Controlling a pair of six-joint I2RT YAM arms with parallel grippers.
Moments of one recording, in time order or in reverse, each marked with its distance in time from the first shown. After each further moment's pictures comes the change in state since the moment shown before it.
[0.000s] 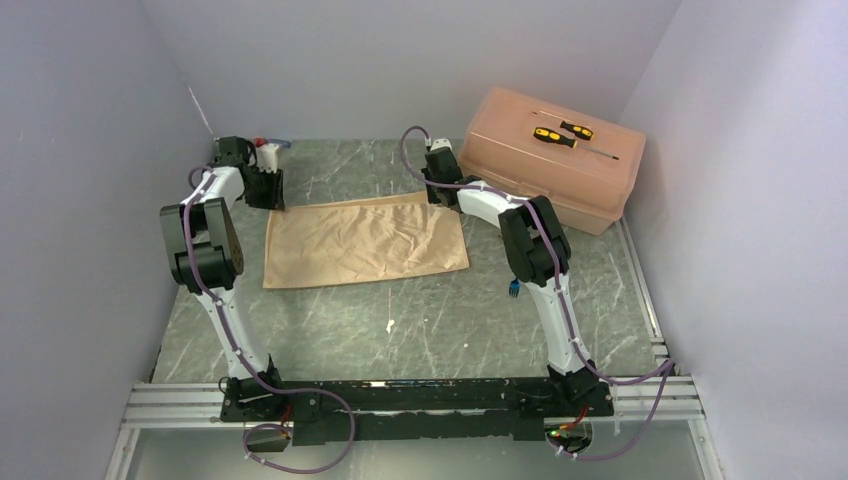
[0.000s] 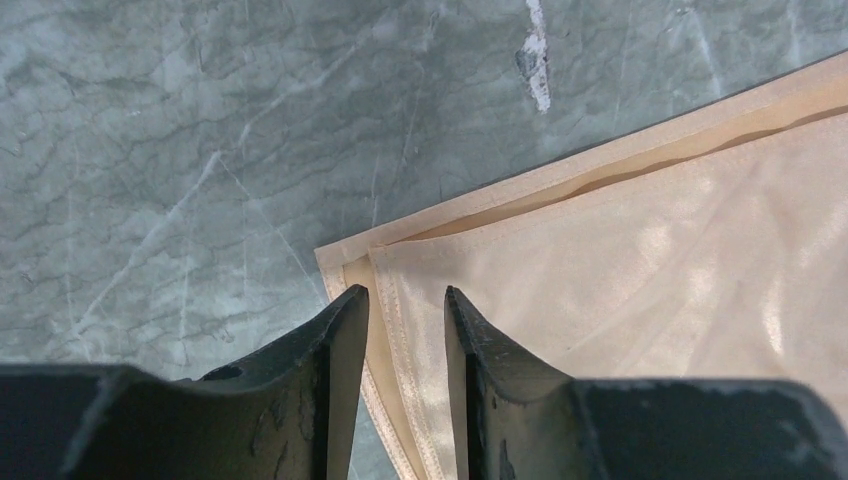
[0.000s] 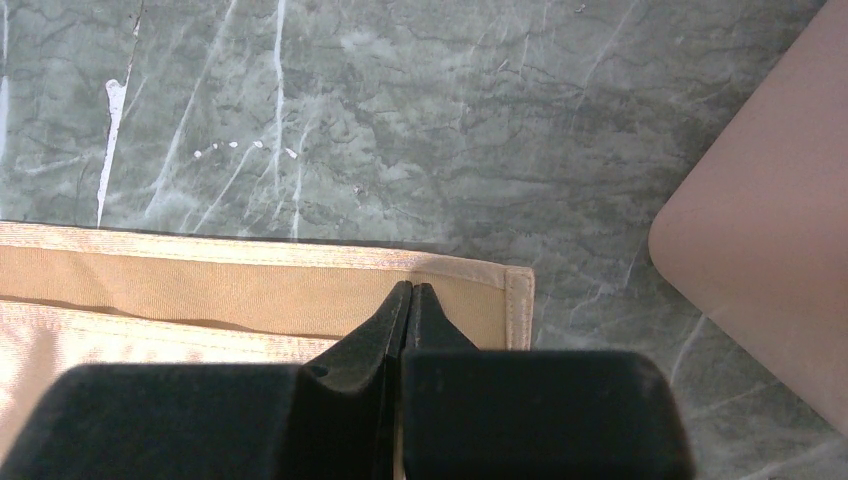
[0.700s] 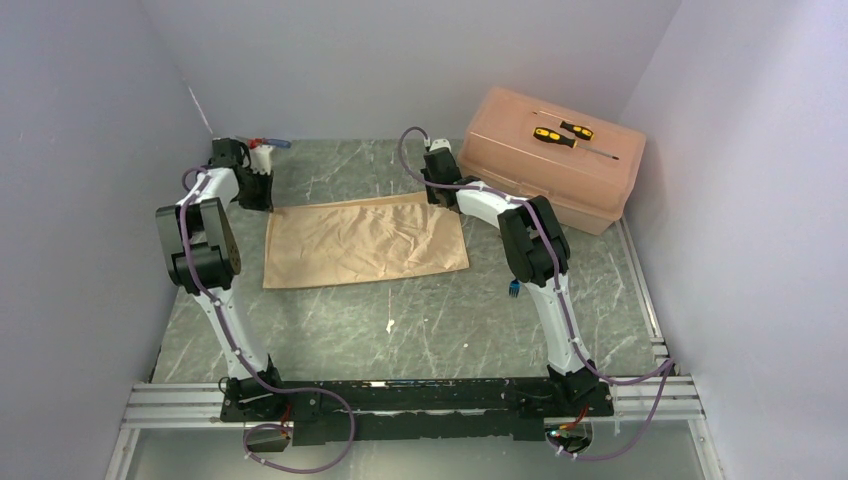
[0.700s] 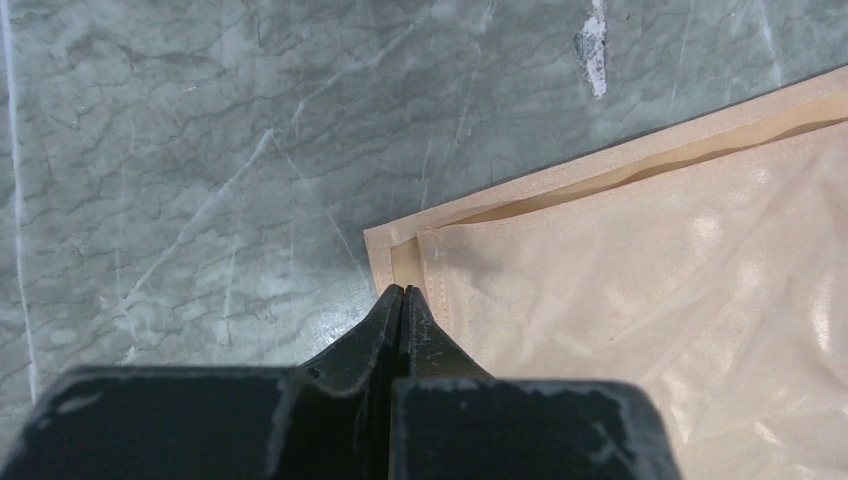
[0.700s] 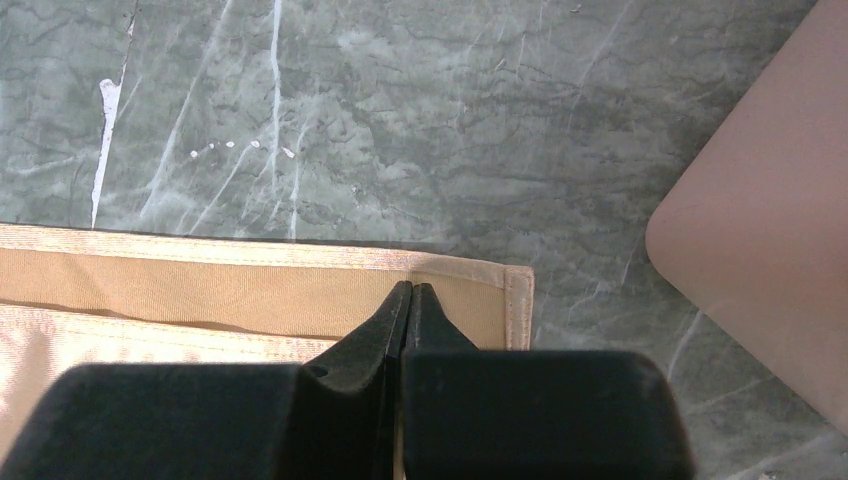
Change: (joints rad) left arm 0.027 0.006 -0.013 0.008 -0.031 0.024; right arm 0.005 0.001 0.000 0.000 0.024 -0.004
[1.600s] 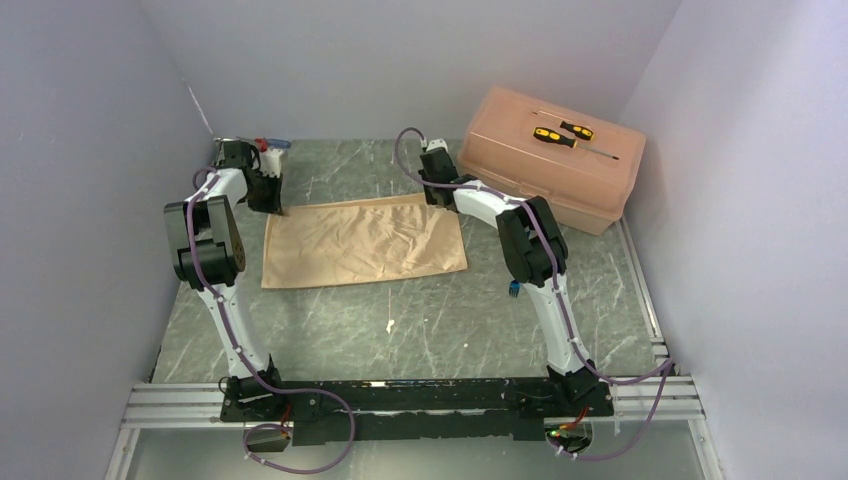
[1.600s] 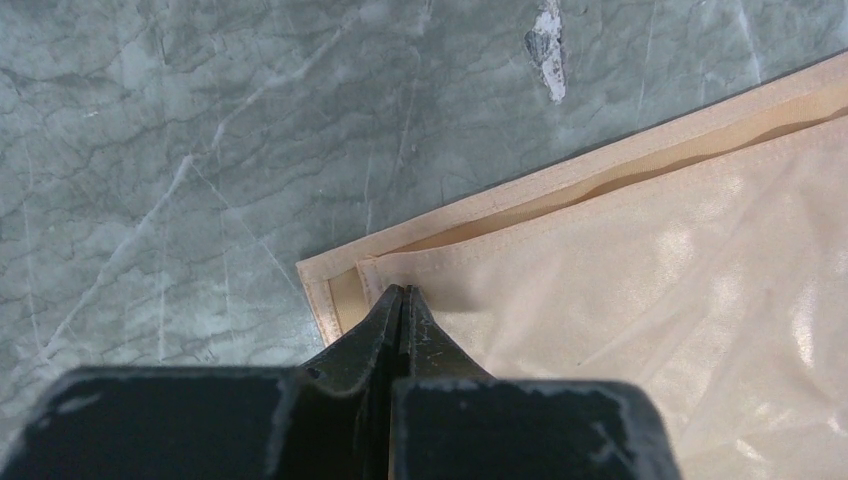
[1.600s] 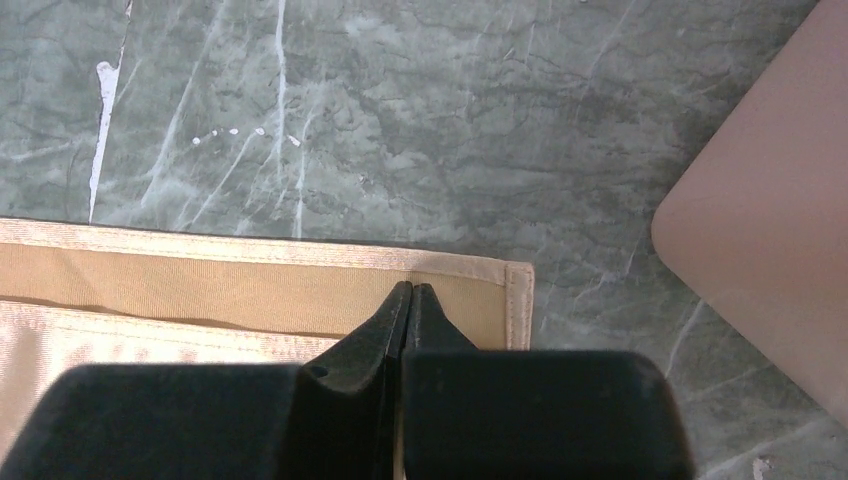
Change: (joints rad) left arm -0.035 0.034 0.008 0.000 0.015 0.001; right arm 0.016 0.008 0.033 -0.054 0.027 -0.017
